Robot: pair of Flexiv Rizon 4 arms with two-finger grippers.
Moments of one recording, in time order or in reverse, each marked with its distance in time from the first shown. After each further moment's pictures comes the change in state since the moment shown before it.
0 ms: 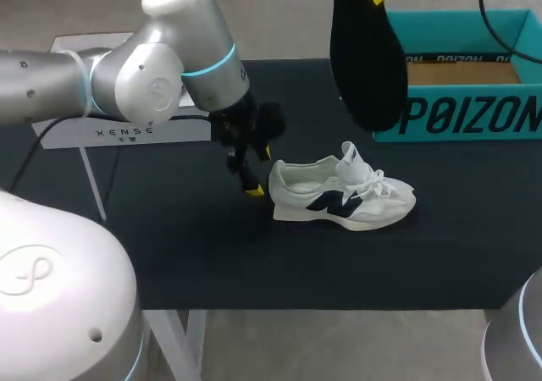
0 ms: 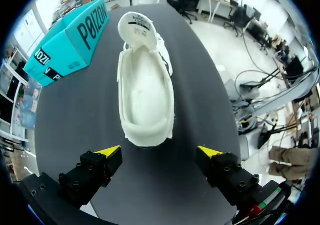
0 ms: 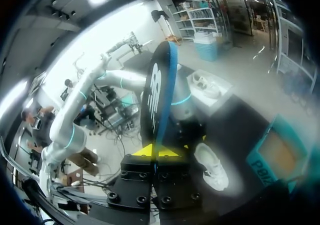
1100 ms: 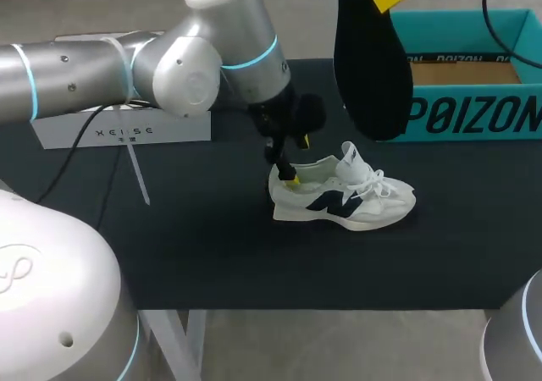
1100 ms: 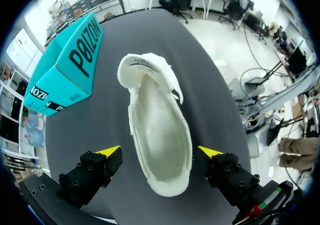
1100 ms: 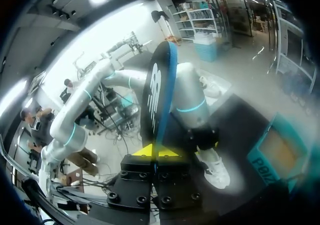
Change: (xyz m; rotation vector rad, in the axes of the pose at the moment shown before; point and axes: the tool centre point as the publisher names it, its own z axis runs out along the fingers) left arm -0.023 -0.071 0.005 0.009 -0.054 0.114; right arm 0.012 -0.011 -0.002 -0.006 -0.008 -0.003
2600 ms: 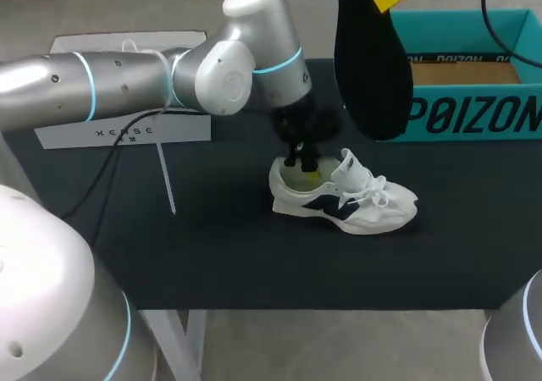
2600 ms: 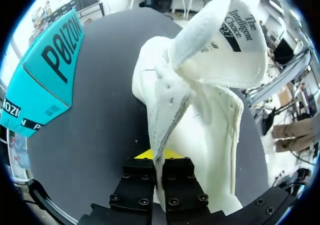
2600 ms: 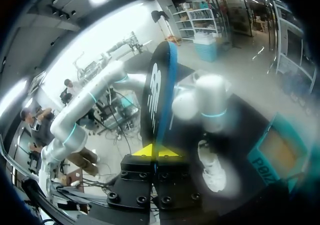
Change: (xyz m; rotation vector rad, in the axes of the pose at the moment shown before) left arm -0.032 -0.009 0.069 0.049 0.153 0.115; right arm 0.000 0.000 0.000 0.001 0.000 0.000
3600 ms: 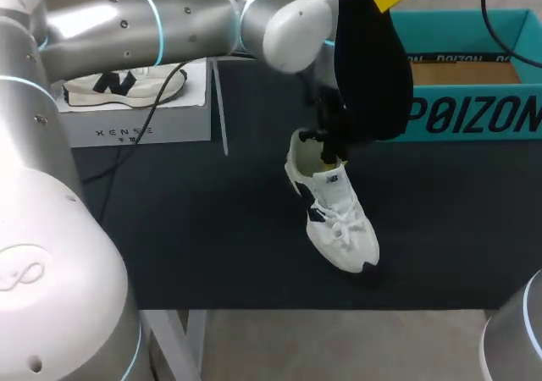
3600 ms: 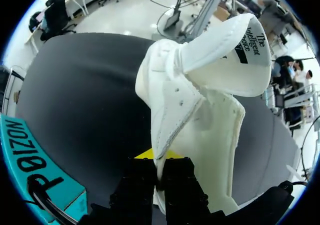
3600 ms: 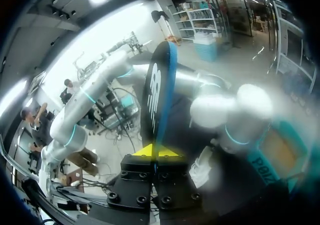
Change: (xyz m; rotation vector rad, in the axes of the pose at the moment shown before) left arm -0.005 -0.043 -0.014 -0.242 0.286 0.787; right arm 0.000 0.000 0.000 0.000 0.000 0.000
